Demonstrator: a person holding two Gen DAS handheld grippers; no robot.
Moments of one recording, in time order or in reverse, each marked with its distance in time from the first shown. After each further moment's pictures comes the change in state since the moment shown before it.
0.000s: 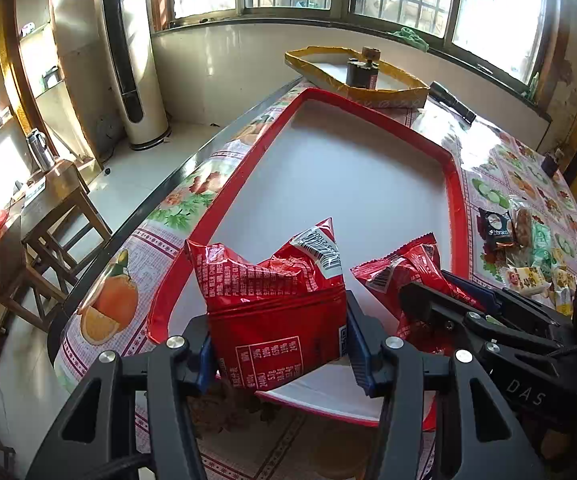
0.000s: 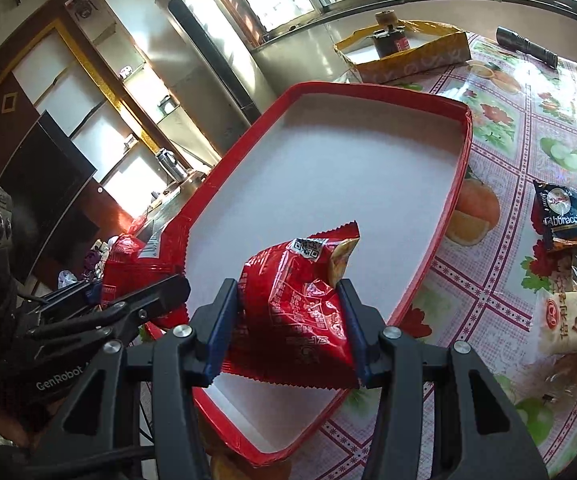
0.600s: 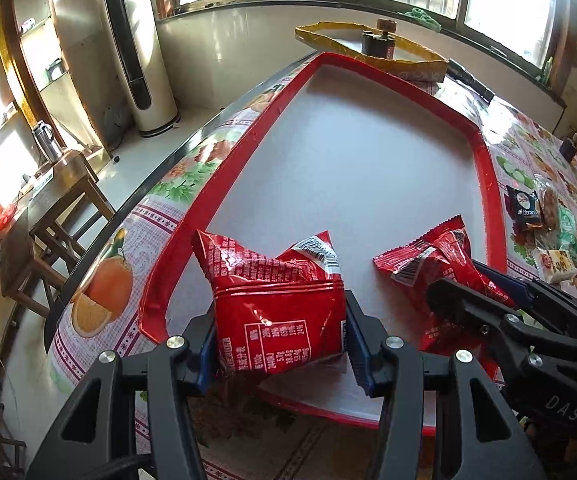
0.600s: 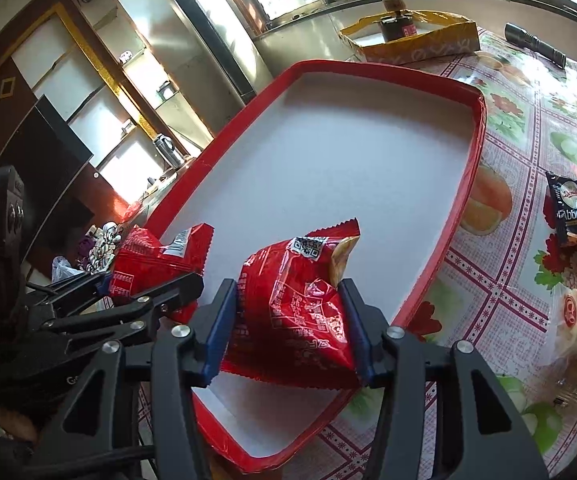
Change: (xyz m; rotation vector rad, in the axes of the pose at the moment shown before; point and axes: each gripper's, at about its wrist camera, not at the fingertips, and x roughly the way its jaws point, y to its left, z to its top) left arm 0.025 0.004 -0.009 0.010 0.063 0.049; right arm 0.015 0.001 -0.003 -0.026 0.036 -0.014
